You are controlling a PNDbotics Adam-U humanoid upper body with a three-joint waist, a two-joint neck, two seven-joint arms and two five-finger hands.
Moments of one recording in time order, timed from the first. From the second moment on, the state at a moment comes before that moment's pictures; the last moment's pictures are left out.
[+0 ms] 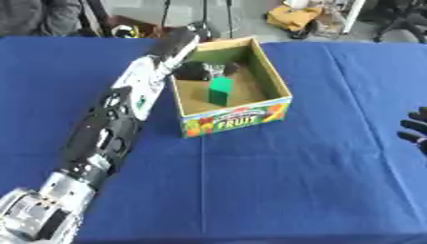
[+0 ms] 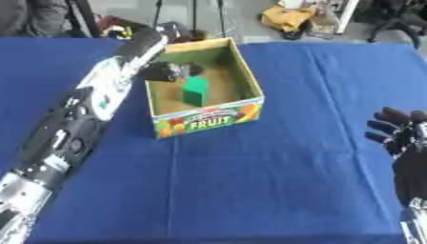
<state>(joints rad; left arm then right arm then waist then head) -0.89 0.25 -0.13 -1.12 -0.72 -0.26 0.03 -0.13 -0.30 -0.01 -1.63 -0.25 -0.18 -0.06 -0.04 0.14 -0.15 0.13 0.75</state>
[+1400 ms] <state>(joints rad) -0.34 0.44 -0.01 -1.63 0.26 0.01 0.00 -0.12 -0.30 -0.02 -1.63 -0.25 -0.18 -0.07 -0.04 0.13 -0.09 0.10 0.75</state>
